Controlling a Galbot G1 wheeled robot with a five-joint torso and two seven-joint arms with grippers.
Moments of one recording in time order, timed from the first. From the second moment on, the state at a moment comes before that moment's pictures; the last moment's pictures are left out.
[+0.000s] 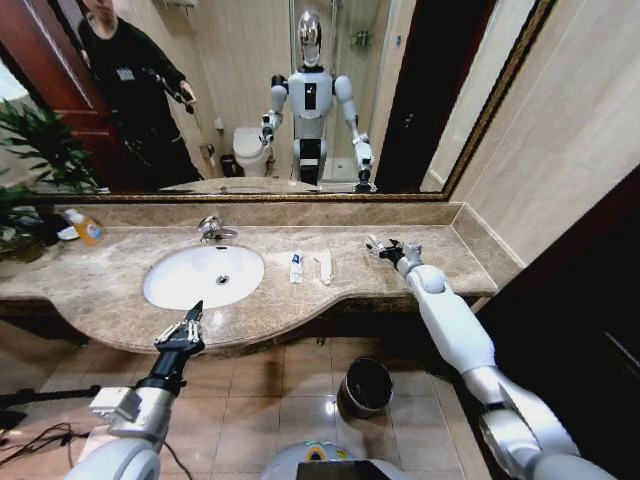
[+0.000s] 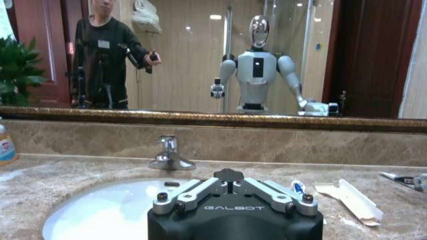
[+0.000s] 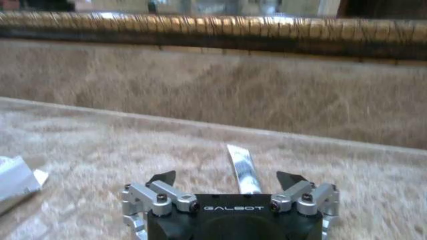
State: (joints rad) left arm 1.83 -1.36 -0.81 -2.47 -0.37 0.17 0.05; right arm -0.54 1.15 0.29 1.20 0.38 -0.34 -0.19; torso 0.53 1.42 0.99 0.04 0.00
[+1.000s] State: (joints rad) left arm 1.83 -1.36 -0.81 -2.47 -0.37 0.17 0.05; right arm -0.55 1.16 0.32 1.18 0.40 -0.41 -0.17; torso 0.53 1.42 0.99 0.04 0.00
